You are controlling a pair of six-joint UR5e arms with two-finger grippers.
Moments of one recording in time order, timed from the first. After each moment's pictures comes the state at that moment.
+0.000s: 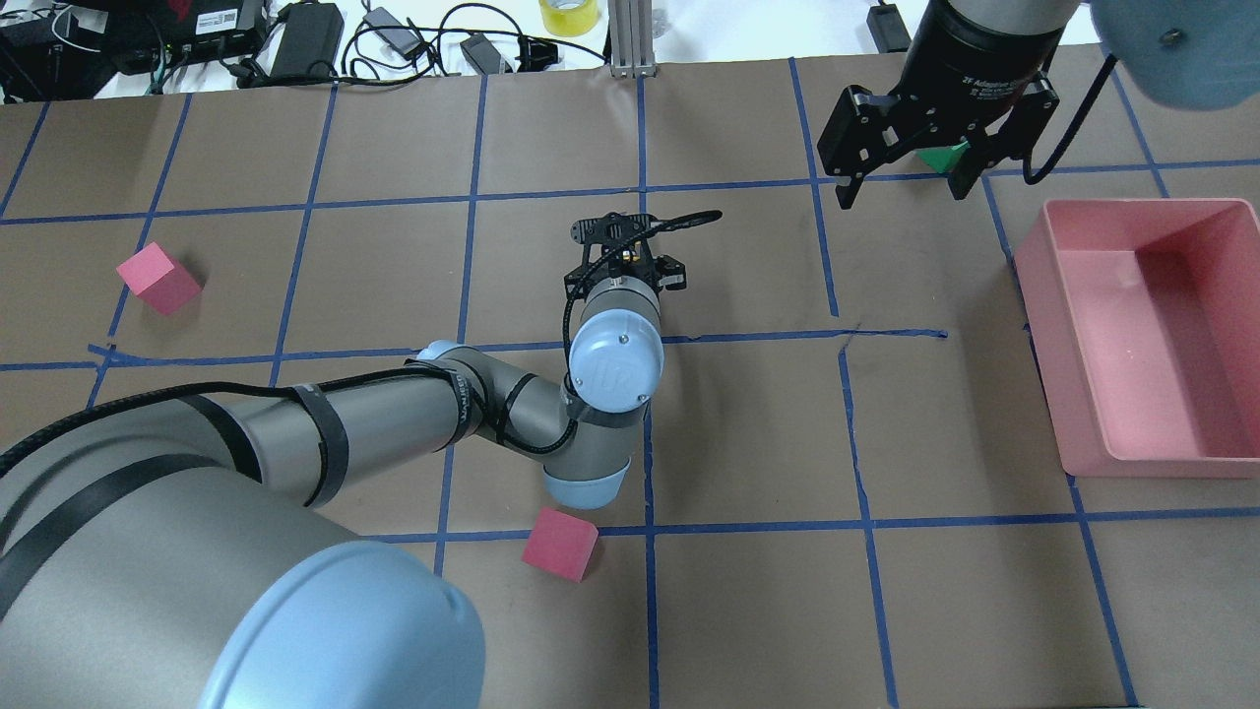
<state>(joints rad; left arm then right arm) -2.03 -2.21 -1.91 0.18 1.90 -0.39 1.60 -1.51 1.46 -1.49 -1.52 -0.06</state>
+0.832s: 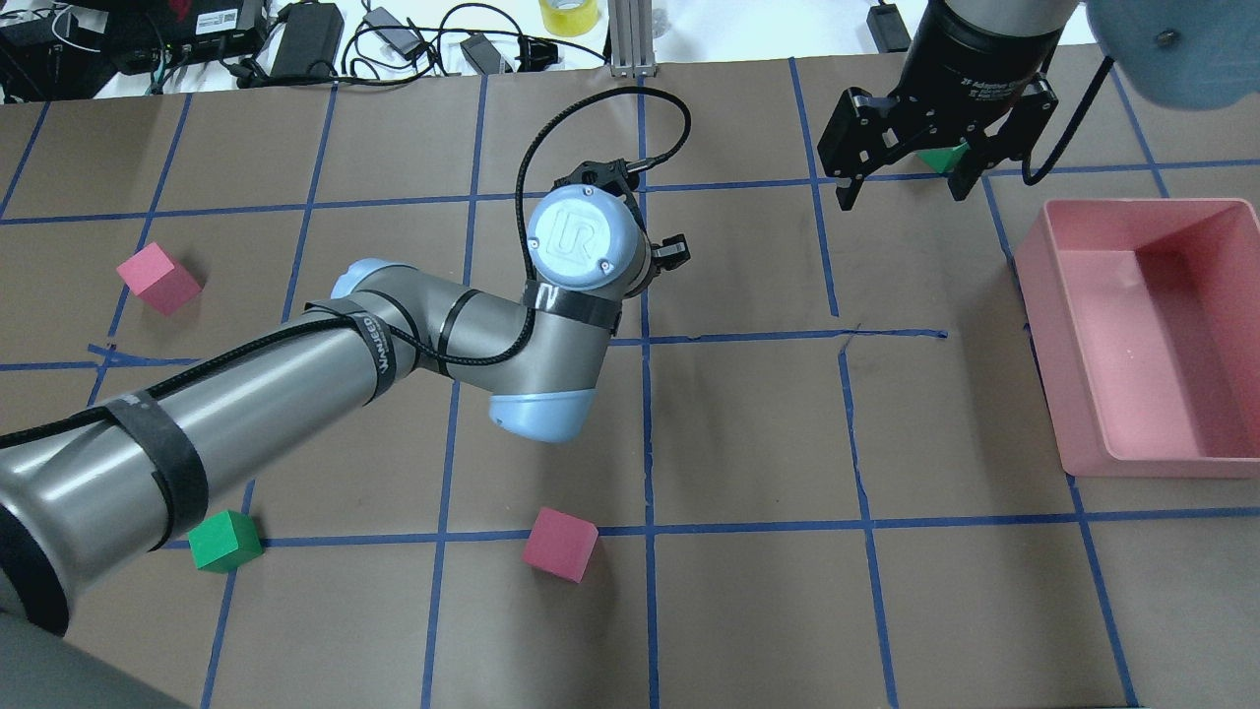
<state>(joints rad) -1.95 -2.00 -1.81 -0.48 1.60 -0.63 1.60 -1.51 1.46 -1.49 -1.52 -0.06</state>
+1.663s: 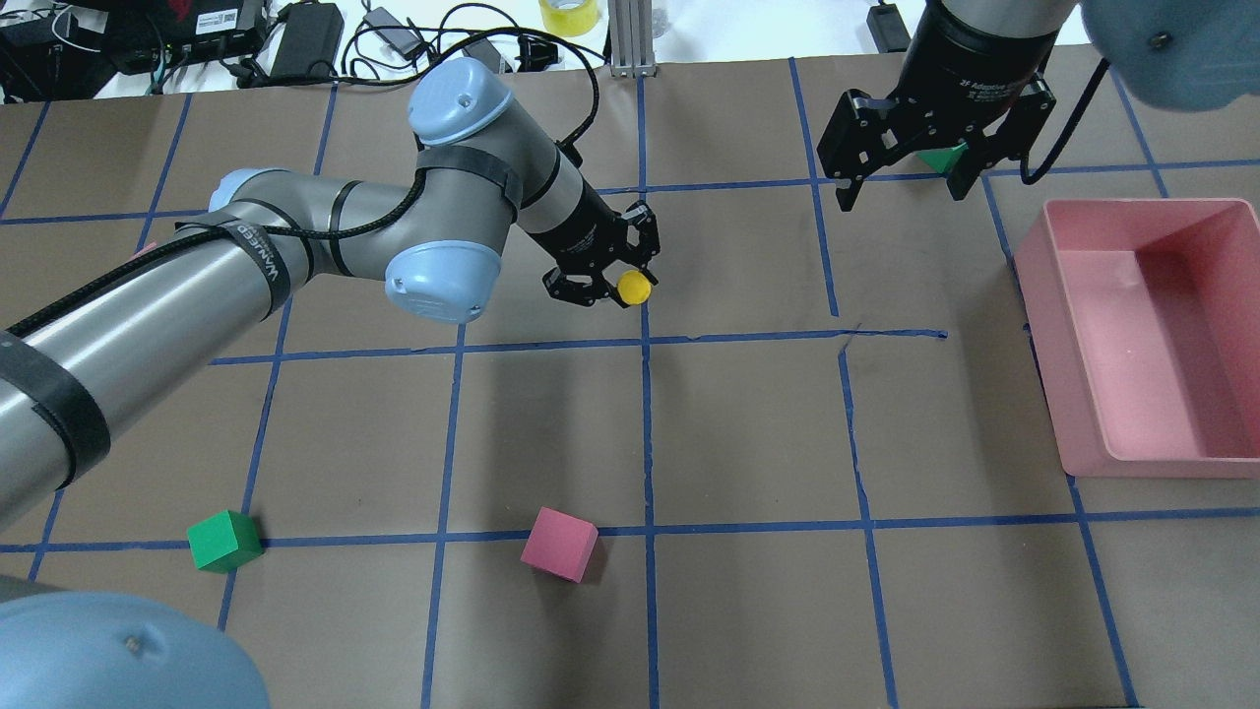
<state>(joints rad) -1.78 -2.00 -1.69 -0.99 1.13 -0.71 1.60 -1.51 1.46 -1.50 -1.52 -0.07</state>
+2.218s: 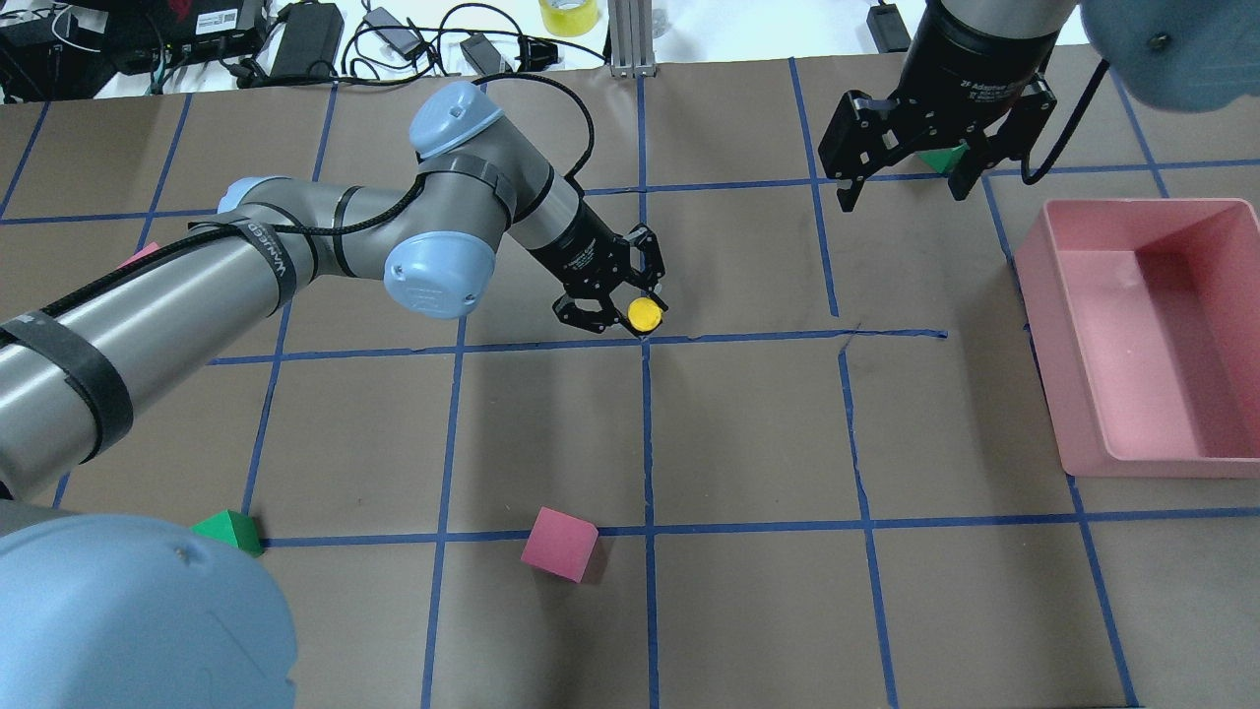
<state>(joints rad) -1.75 -2.06 -1.68 -1.07 1.02 -0.70 1.60 -1.51 1.46 -1.50 -1.53 -0.07</state>
